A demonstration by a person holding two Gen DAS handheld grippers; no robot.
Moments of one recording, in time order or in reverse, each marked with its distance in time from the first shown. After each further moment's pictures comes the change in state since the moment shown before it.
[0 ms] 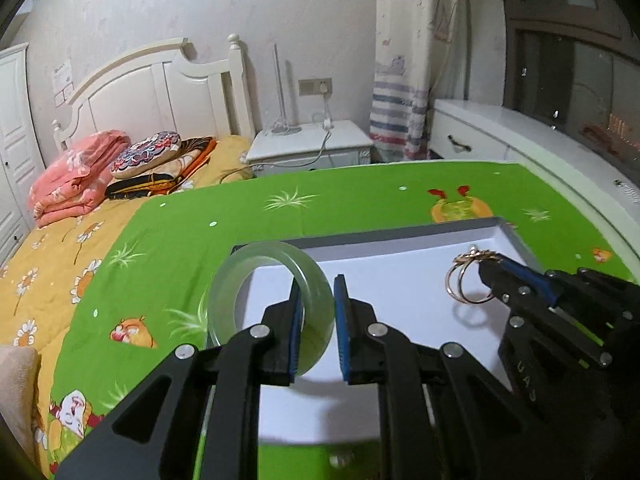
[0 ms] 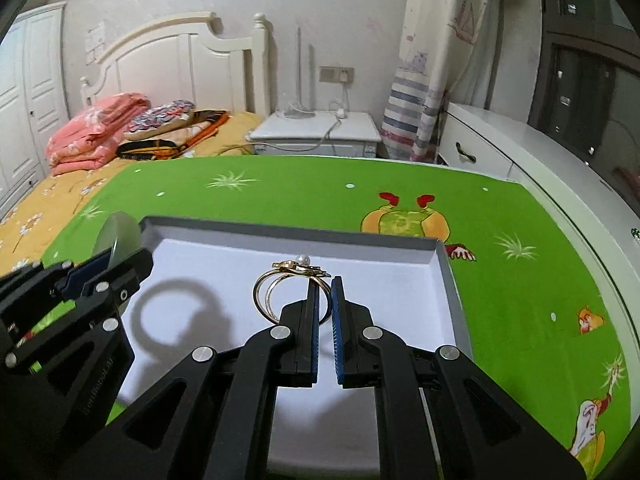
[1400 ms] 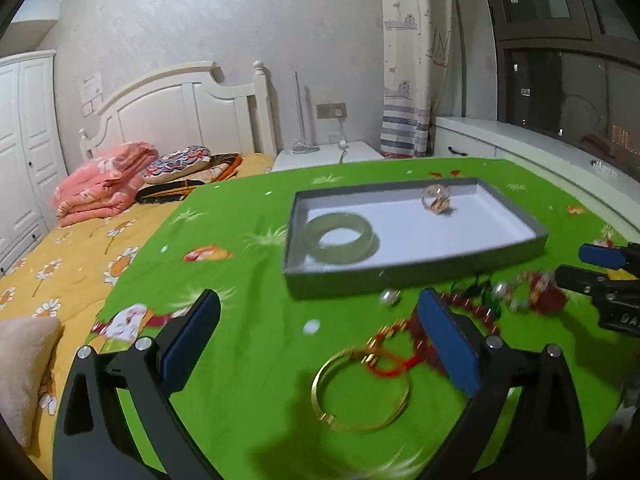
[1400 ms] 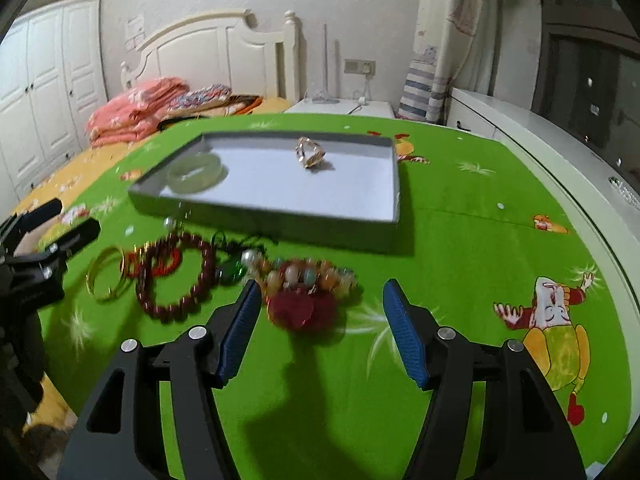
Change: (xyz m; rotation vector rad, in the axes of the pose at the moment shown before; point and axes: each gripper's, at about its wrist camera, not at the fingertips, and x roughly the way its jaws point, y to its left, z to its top) left arm -0.119 0.041 -0.128 0.001 -0.129 0.045; right arm -0.105 -0.043 -0.126 -0.087 0.011 0.114
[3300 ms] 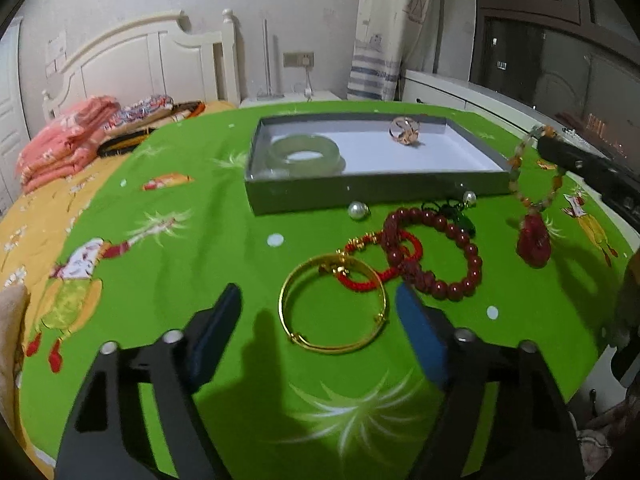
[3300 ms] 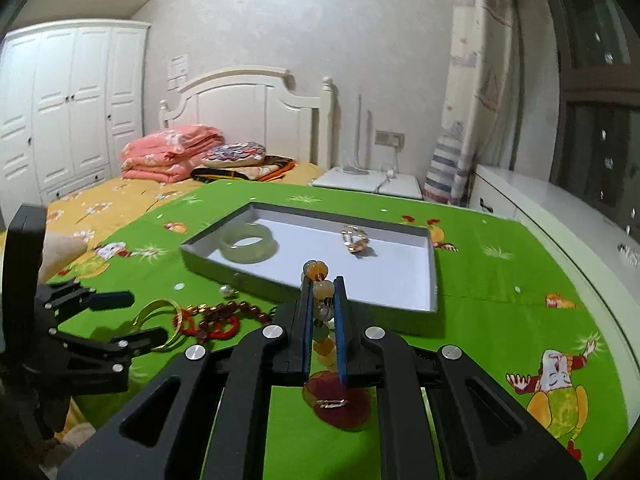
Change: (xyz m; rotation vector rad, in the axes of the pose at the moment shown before) left arm 0.014 0.002 -0.027 -0.015 0.192 -0.168; right arm -0.042 0.033 0.017 -0.087 -0.267 0.071
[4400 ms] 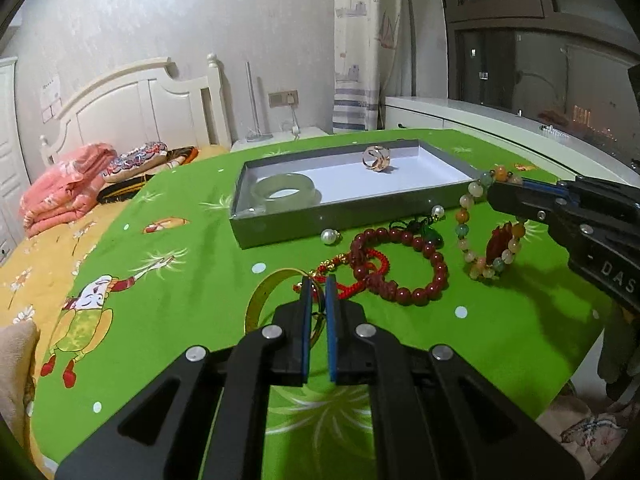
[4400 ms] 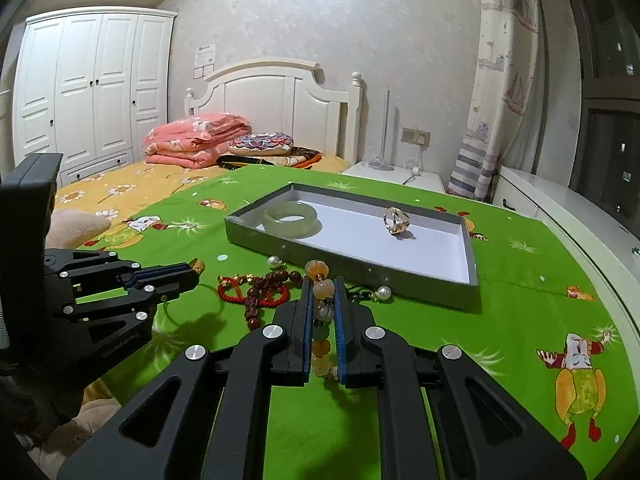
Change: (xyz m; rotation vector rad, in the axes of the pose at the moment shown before) left arm -0.026 -0.027 -0.009 0.103 -0.154 0.018; right arm -0.012 0.032 -0.025 -0.043 0.016 0.066
